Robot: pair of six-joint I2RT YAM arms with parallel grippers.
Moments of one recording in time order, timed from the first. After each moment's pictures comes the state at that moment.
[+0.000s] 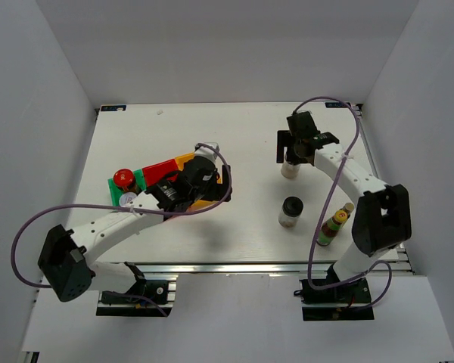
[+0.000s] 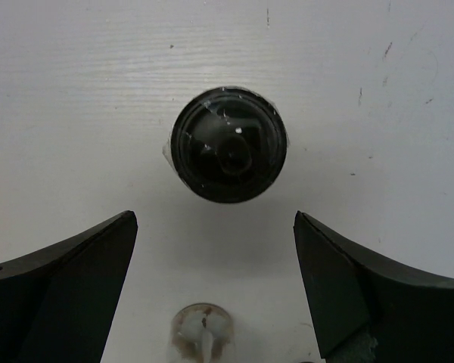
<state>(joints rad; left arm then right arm) -0.82 1.31 1.02 -0.38 -0.26 -0.51 0.38 1.63 1.32 -0.60 0.27 0.25</state>
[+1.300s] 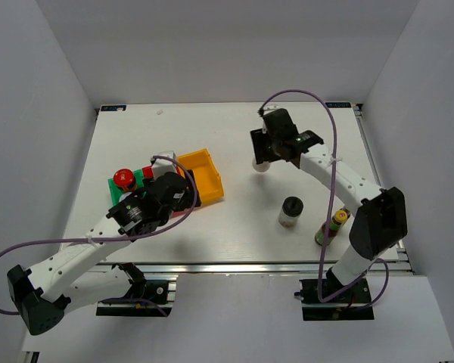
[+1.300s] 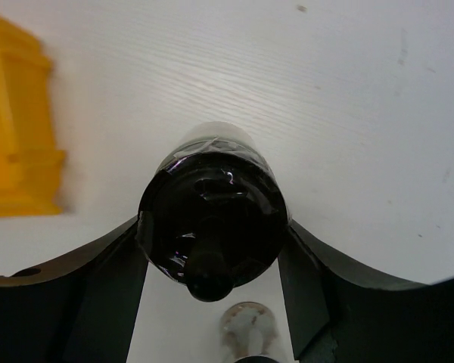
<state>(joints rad) -0.83 0.97 0.92 -0.66 -0.54 -0.70 0.53 1.66 1.45 -0.61 0.18 0.16</state>
